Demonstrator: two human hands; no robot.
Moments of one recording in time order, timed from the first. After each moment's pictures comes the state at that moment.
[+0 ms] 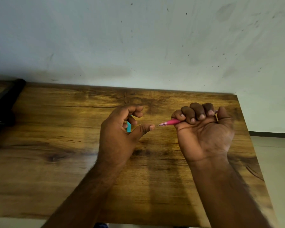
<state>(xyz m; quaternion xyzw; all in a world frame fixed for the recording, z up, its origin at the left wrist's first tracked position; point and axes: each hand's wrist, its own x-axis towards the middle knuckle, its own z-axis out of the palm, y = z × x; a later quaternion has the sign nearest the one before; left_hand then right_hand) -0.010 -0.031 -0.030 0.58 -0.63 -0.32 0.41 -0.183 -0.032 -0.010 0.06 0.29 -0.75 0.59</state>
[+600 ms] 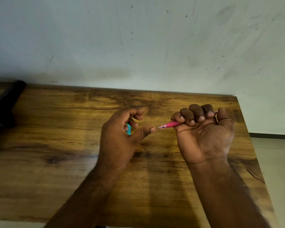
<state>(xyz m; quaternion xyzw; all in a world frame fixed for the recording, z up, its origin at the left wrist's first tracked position) -0.011 -0.030 -0.030 0.58 -0.63 -0.32 0.42 -0.181 -0.031 -0.001 0.03 0.24 -0.75 0.62</state>
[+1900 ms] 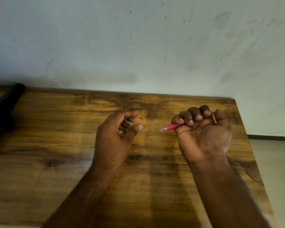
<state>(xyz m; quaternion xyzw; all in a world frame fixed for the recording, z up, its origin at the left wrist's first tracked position) -0.002 -0.034 -0.039 0.61 -0.59 -0.34 0.41 -0.191 -0.036 -0.009 0.04 0.26 -0.73 0.63</state>
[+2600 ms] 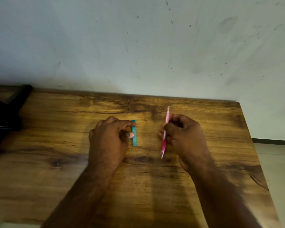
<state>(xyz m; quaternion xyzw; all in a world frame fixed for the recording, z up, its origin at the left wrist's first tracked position) 0.018 -0.041 -0.039 0.69 -0.65 -0.21 0.23 -0.167 -0.033 -0.019 -0.29 0.68 -0.44 0.52</state>
